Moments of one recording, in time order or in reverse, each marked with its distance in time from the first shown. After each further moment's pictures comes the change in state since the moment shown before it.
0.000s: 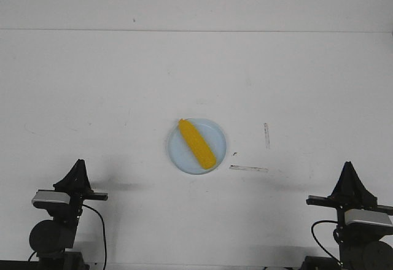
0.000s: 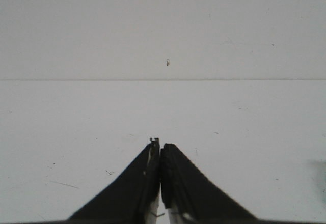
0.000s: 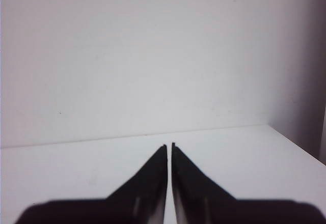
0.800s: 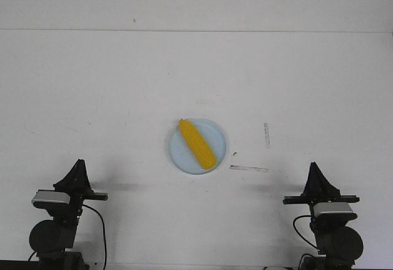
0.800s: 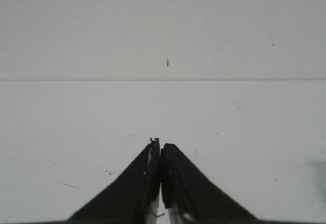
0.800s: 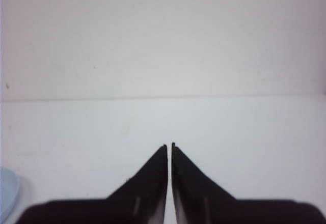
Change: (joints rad) left arm 0.000 0.000 0.000 0.000 0.000 0.000; right arm 0.071 -0.076 -0.422 0.317 -0.082 -0.008
